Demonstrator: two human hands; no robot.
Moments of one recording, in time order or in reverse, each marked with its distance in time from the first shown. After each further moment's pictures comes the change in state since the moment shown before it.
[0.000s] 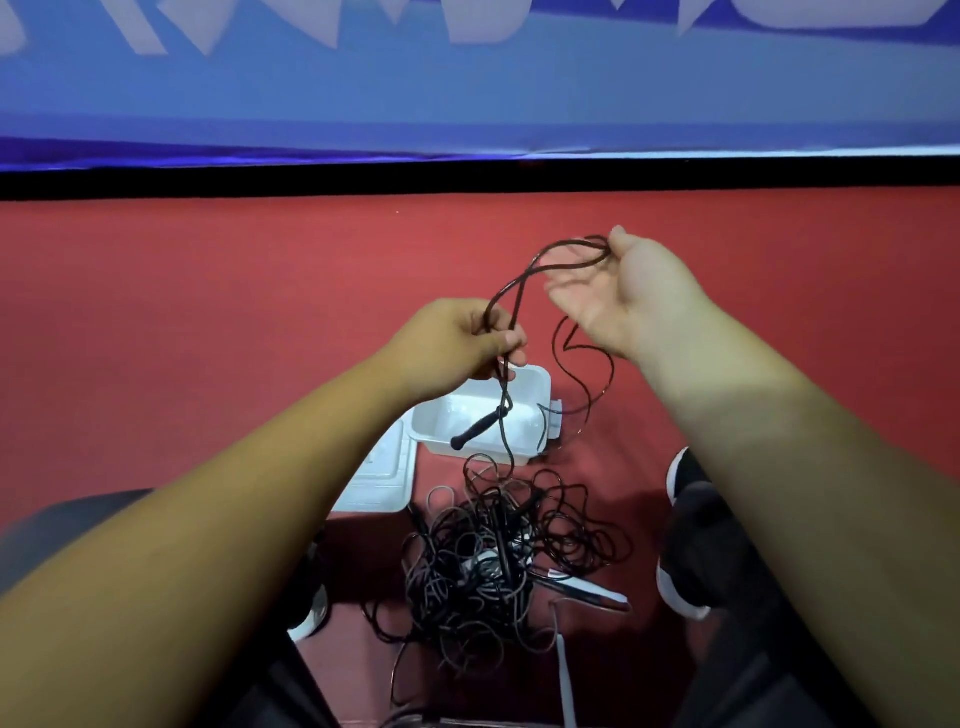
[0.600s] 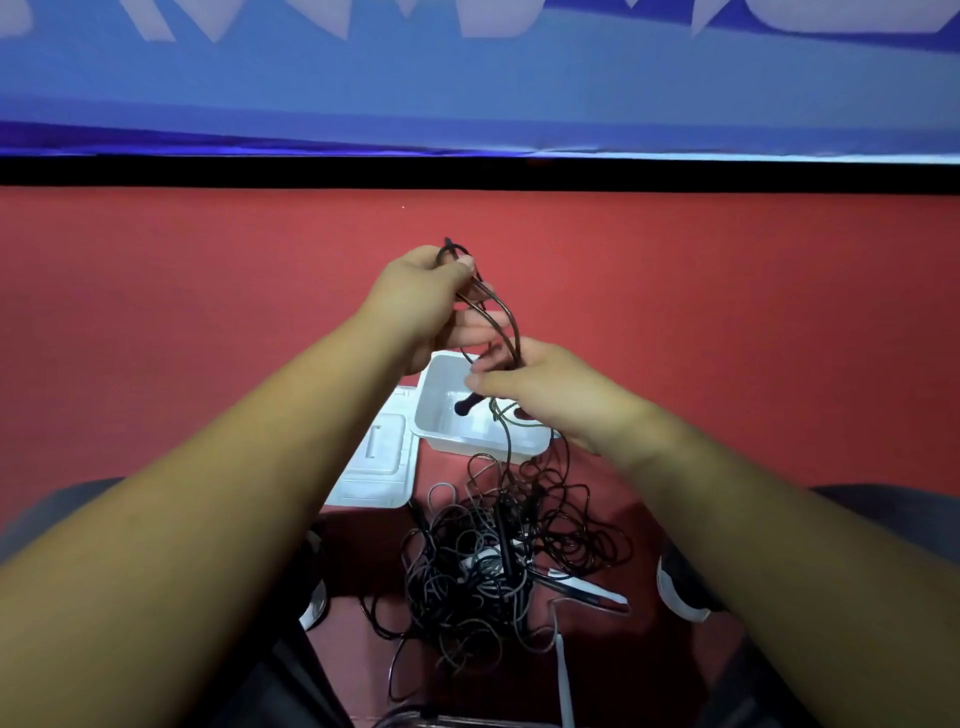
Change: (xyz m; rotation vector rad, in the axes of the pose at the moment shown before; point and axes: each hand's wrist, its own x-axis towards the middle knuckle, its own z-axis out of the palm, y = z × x) left_hand 0.003 0.026 -0.019 -0.482 0.318 -0.144; right_hand -0.016 0.091 -0.025 -1.101 -0.416 -0.103
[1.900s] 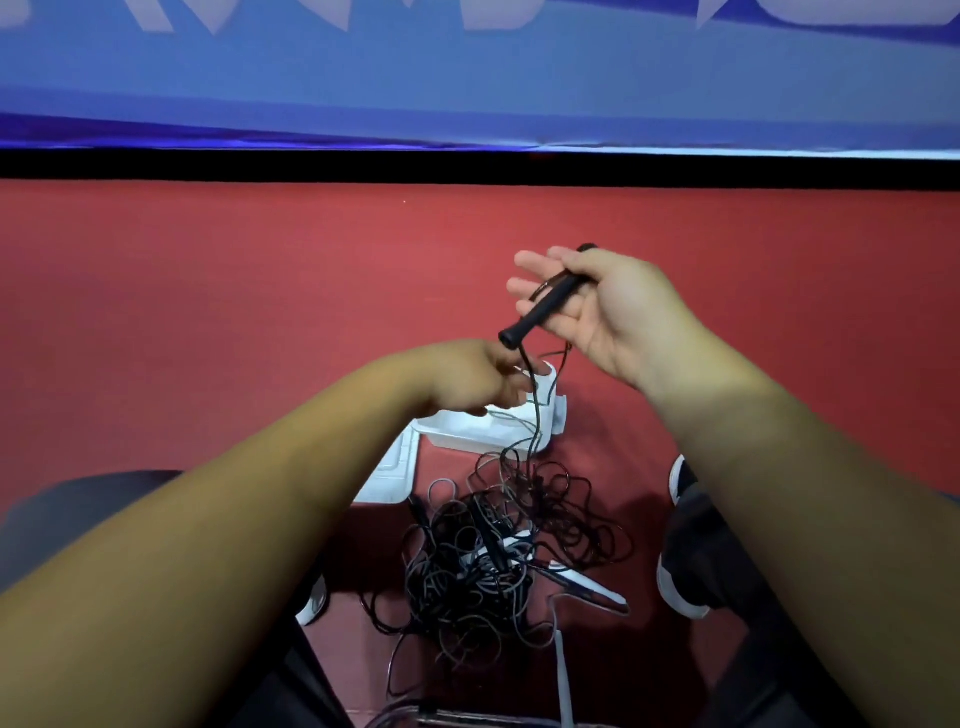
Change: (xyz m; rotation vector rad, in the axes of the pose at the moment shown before) left_hand 0.007 -0.058 0.005 0.753 -0.562 -0.153; right_hand 0.003 -0.048 -0.047 0.927 0.128 -0.048
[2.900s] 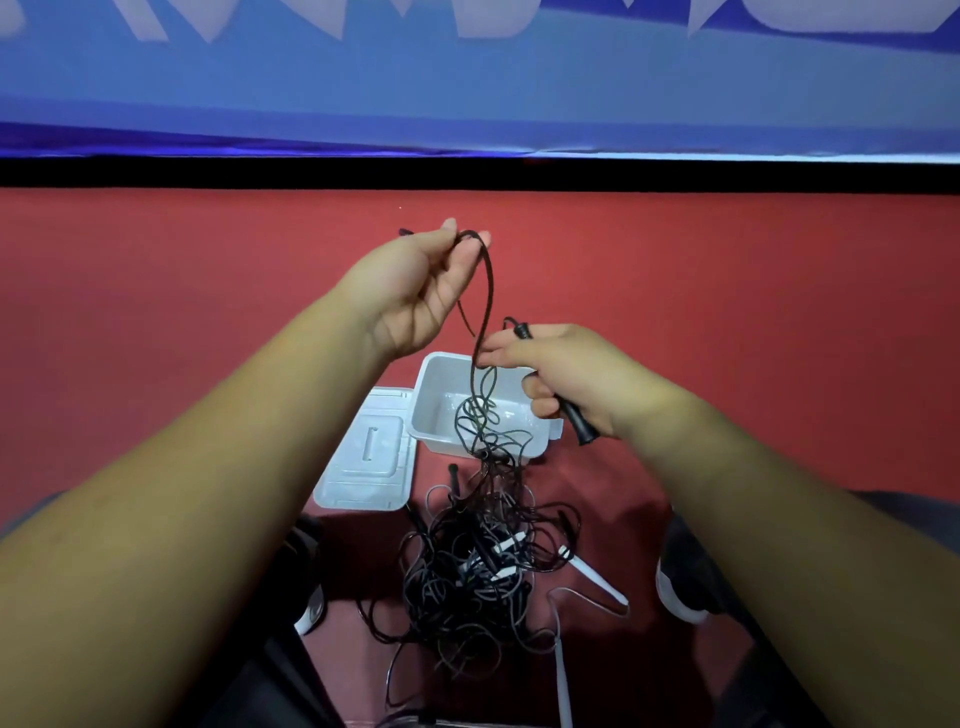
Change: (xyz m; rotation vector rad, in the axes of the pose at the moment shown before) left_hand -0.022 0.051 -0.060 -1.476 0.359 0.200; right_hand -0.001 0.044 -0.017 -0.629 -0.046 0.155
